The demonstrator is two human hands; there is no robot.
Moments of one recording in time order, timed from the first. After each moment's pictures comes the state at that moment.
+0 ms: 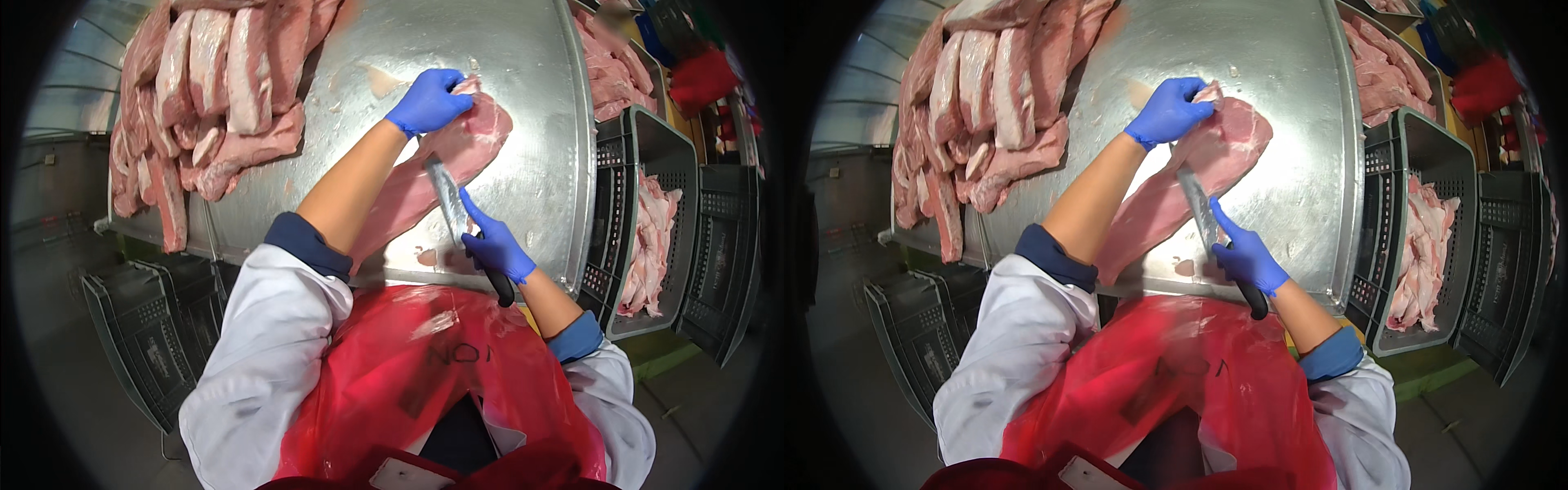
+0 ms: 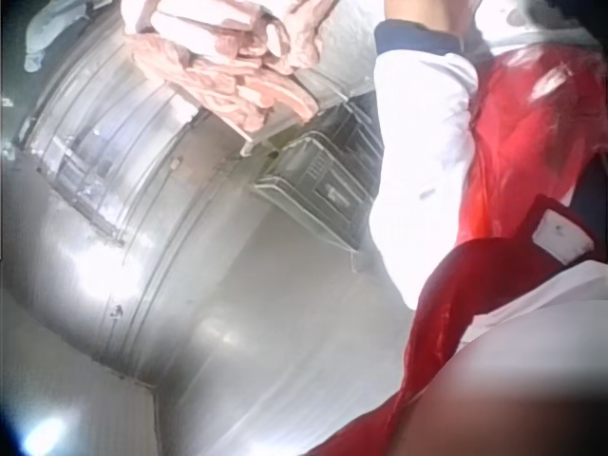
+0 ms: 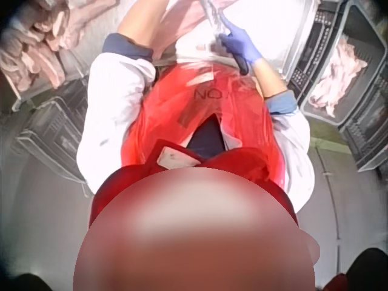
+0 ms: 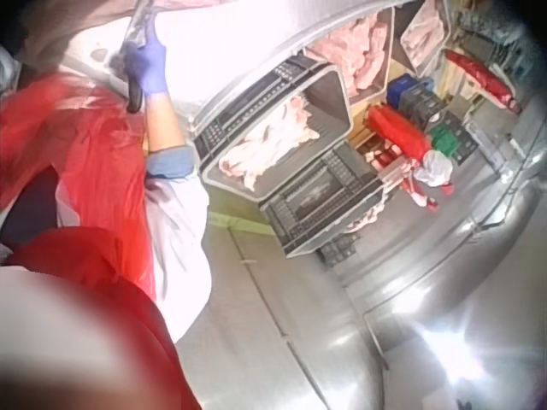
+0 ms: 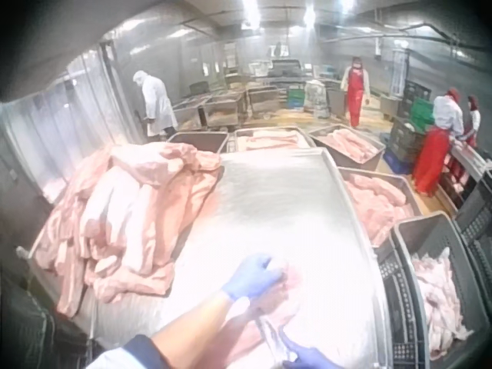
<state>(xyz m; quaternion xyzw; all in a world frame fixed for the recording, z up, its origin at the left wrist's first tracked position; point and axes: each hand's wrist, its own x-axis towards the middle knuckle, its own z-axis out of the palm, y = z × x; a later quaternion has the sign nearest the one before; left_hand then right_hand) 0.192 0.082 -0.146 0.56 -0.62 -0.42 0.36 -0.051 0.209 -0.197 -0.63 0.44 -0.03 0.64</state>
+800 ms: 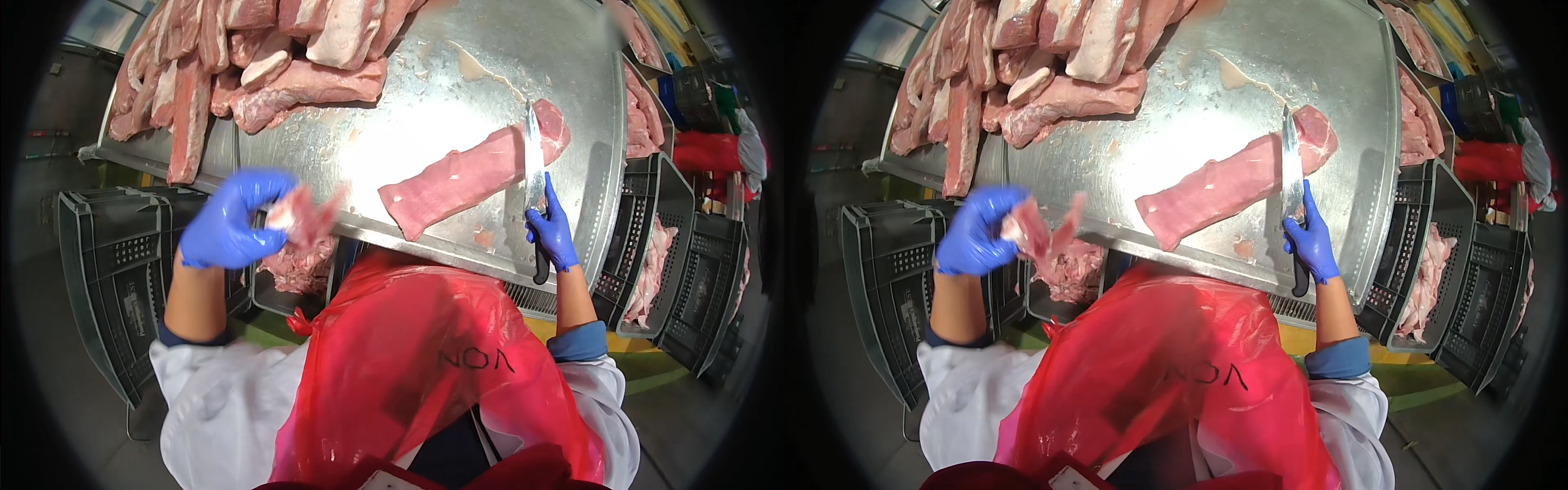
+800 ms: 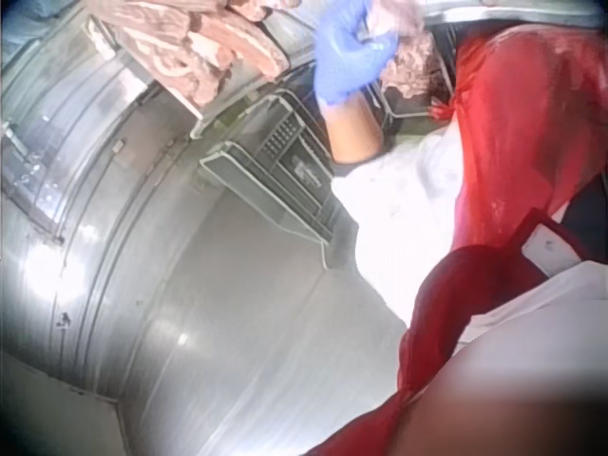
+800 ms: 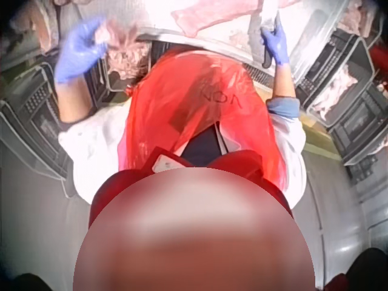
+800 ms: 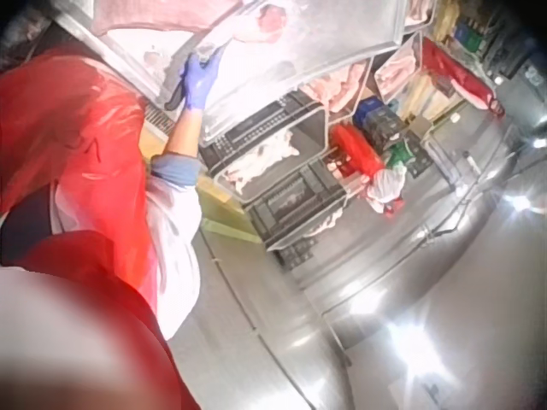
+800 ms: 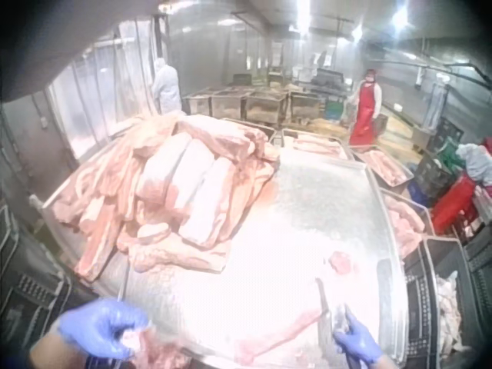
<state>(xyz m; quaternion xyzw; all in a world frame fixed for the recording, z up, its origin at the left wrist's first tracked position) 0.454 0.447 0.012 0.54 -0.55 -0.53 0.35 -0.006 0.254 -0.175 -0.58 0.55 -0.16 0.58</state>
